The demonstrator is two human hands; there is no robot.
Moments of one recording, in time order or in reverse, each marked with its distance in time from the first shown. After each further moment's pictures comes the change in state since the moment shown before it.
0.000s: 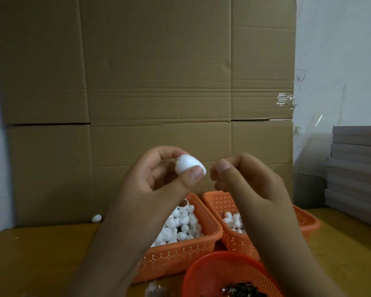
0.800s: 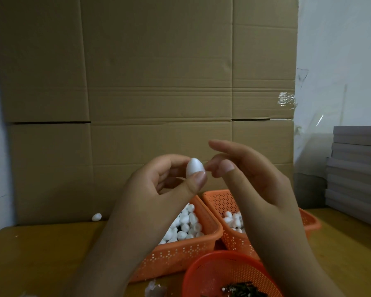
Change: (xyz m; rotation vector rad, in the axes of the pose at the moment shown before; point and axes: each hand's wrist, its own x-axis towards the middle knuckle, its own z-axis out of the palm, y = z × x) left_hand 0.001 -0.003 0.000 0.150 -0.043 0.037; right_hand -0.003 -0.004 0.000 0.010 -0.016 -0.099
